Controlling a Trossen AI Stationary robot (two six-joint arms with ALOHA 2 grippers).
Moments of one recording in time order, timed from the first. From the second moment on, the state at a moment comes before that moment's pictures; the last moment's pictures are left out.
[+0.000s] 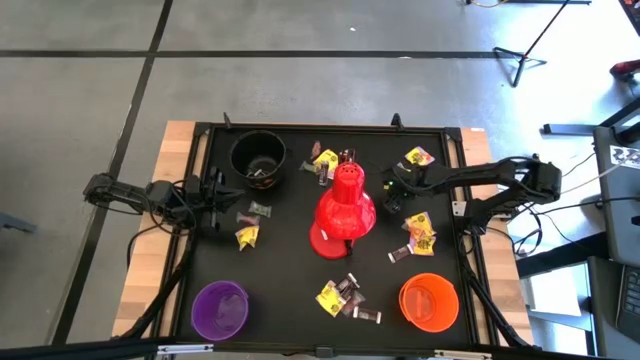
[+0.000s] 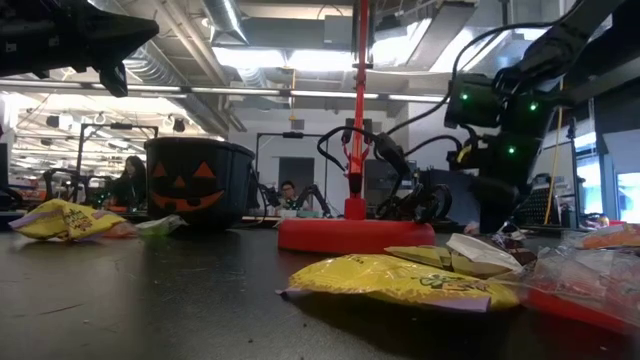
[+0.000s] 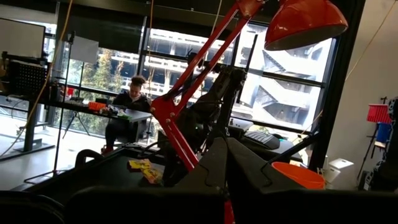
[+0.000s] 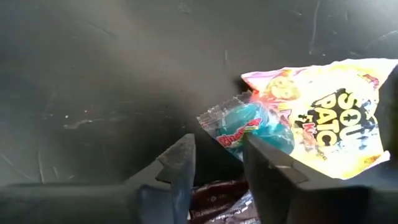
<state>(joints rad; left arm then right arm) -0.23 0.04 0.01 0.34 -0.38 -0.10 -0.33 1.44 0.58 -0.41 0.25 0.28</state>
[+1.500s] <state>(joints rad) -0.23 0.04 0.01 0.34 -0.38 -0.10 0.38 0.92 0.93 -0.50 0.23 0.32</state>
